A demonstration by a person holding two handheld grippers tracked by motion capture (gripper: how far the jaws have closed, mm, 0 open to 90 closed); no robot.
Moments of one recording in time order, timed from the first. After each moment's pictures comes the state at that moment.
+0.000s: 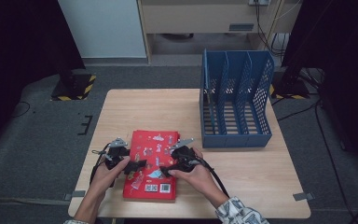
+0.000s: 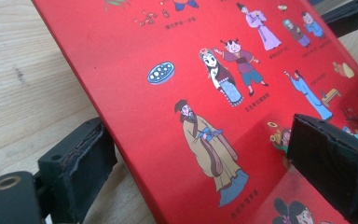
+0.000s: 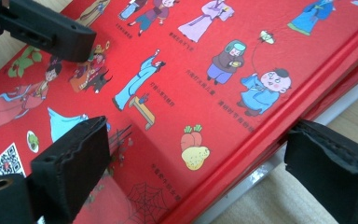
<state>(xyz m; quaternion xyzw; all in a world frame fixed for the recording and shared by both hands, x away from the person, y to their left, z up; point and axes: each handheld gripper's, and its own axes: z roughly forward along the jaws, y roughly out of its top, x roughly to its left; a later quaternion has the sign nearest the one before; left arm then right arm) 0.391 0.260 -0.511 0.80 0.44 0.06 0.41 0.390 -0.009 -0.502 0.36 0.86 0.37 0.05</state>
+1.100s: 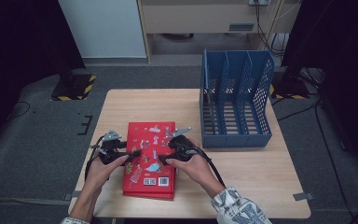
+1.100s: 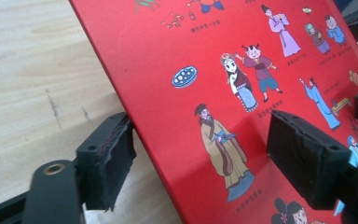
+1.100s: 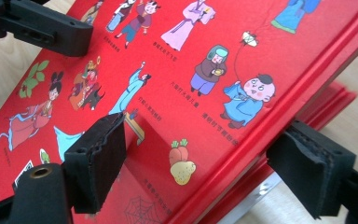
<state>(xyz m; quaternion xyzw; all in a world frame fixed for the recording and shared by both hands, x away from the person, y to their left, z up) 0.399 0.271 -0.478 0.78 0.45 0.12 0.42 0.411 0.000 -0.473 0.36 0.85 0.38 0.07</state>
